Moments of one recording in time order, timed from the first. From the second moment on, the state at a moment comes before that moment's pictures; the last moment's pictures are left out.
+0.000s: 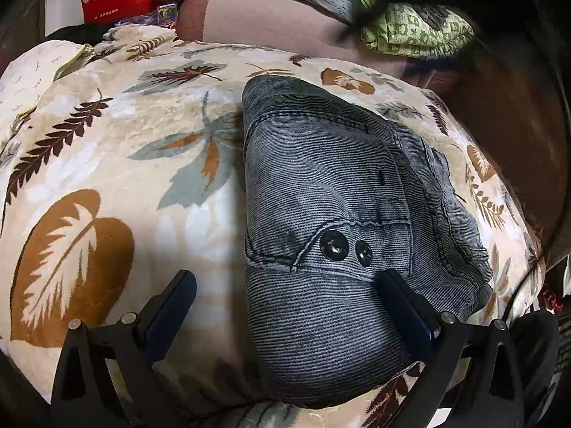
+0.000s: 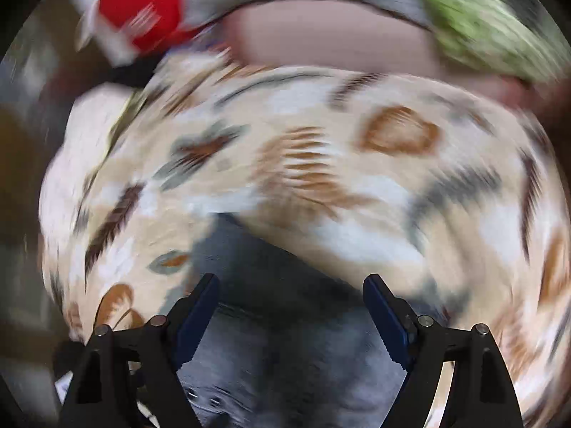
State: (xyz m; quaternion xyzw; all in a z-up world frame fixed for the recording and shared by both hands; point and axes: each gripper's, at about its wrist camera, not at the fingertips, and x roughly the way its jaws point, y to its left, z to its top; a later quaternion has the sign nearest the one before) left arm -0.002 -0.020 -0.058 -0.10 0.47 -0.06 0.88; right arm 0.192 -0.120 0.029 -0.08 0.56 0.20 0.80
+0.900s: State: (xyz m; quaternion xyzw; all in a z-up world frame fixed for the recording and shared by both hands) left arm -0.008 -0.021 -0.056 -0.10 0.46 -0.06 0.88; right arm 0.135 -0.220 -0.014 -0.01 0.56 0.10 0.82
